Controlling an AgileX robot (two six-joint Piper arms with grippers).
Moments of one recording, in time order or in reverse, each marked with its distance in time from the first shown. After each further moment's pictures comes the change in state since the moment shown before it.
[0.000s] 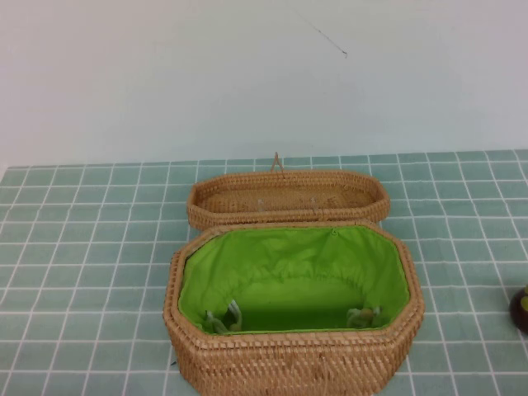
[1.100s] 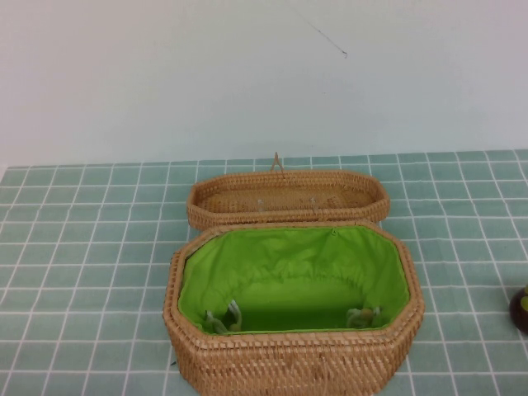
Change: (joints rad) right arm 0.000 0.000 -0.003 0.189 -0.011 -0.002; left arm 0.000 0.000 0.000 -0.013 0.000 0.000
